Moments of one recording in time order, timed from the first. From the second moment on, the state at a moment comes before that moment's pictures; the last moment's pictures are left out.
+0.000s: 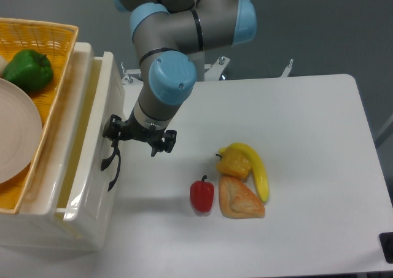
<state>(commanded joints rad) 2.29 -1.85 -1.53 -1.42 1.21 0.36</state>
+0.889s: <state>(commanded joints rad) 2.29 -1.85 -1.53 -1.42 1.23 0.36</state>
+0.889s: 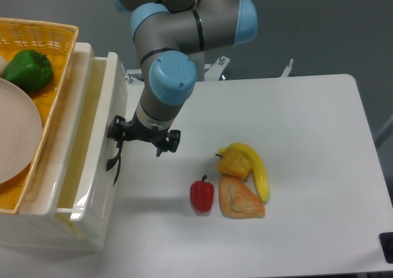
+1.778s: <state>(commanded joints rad) 2.33 -1.85 -1.53 -1.43 1.29 0.39</state>
